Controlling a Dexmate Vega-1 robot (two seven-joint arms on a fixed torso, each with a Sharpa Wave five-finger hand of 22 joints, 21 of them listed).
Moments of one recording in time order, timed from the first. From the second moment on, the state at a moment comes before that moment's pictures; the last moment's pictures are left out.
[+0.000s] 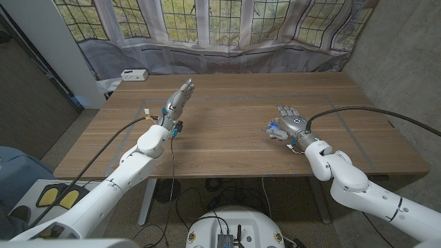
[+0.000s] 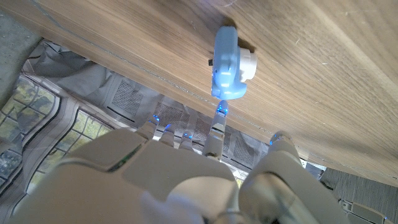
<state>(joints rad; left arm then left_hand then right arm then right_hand) 0.96 0.59 0.37 -1.60 -0.46 -0.23 0.18 0.16 0.08 0.21 -0.12 0.18 0.21 0.09 0.20 0.18 0.19 0.05 0.22 0.20 0.08 0.09 0.19 0.18 -0.04 0.11 0.20 0.18 -1.09 -0.94 -0.62 -2.11 -0.82 -0.56 0.00 0.14 0.10 0.15 -0.07 0.19 0.46 -0.14 0.22 0.19 -0.17 0.00 0.22 0.20 -0.17 0.08 0.22 0.23 -0.17 0.11 0.20 0.18</state>
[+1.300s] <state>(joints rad) 0.94 0.58 0.39 -1.58 -0.46 -0.23 0.17 0.16 0.08 0.21 -0.12 0.18 0.22 0.09 0.20 0.18 0.19 0.05 0.22 0.20 0.08 0.09 0.19 0.18 -0.04 0.11 0.20 0.18 -1.10 -0.95 -0.61 -2.11 -0.79 -0.55 -0.04 0.14 0.10 0.16 -0.08 0.19 0.47 -0.14 0.21 0.19 -0.17 0.00 0.23 0.20 -0.17 0.08 0.23 0.22 -0.17 0.12 0.21 0.18</state>
